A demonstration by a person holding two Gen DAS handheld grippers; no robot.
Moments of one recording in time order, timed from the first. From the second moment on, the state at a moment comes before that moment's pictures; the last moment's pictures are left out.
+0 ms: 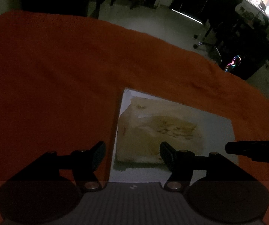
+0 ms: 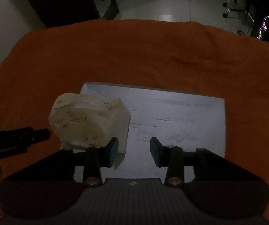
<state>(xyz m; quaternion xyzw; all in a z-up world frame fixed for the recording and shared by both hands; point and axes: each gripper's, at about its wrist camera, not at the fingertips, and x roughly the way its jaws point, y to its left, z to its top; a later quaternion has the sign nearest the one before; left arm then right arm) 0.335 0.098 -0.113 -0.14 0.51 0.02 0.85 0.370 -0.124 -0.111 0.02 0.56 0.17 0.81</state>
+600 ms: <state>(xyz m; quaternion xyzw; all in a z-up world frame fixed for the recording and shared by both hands) 0.350 0.100 -0.143 -0.13 0.53 -0.03 0.84 0.381 -0.082 -0.139 0.02 0.58 0.22 0.78</state>
